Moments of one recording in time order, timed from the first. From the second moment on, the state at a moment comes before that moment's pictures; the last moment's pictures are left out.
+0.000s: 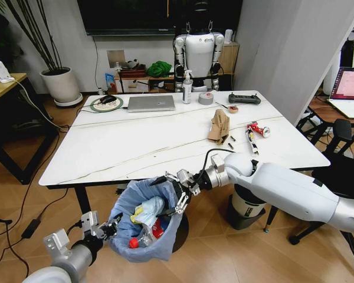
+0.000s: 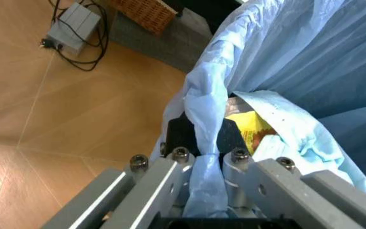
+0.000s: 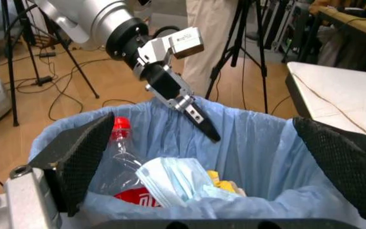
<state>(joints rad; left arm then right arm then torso) 1.79 -0.96 -0.60 -2.33 -1.22 0.35 -0.39 -0.12 0.88 -0.78 1.52 0.91 0.15 -1.06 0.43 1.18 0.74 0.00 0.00</state>
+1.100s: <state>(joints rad) 1.76 -0.83 -0.58 -2.30 -1.28 0.33 -0.41 -0.41 0.75 -0.35 1.34 0.96 0.31 -0.20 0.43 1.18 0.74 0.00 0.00</state>
